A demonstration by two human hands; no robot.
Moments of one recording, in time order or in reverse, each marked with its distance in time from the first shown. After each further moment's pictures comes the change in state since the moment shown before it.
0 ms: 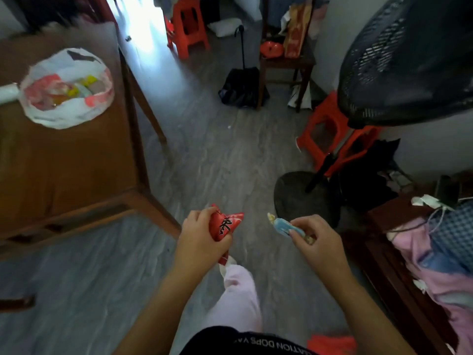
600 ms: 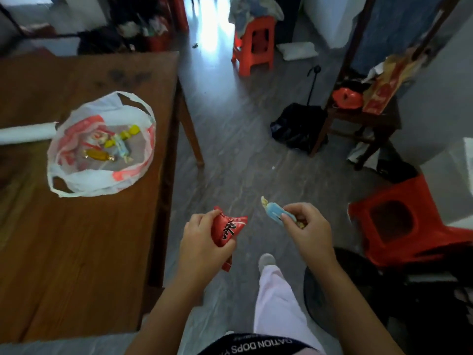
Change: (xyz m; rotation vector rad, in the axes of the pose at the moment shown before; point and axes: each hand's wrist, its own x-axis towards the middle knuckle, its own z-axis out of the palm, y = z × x) left_hand 0.312 -0.010 -0.068 -0.047 0.189 -0.191; right_hand 0.386 -0.090 0.120 0.207 -0.165 -0.087
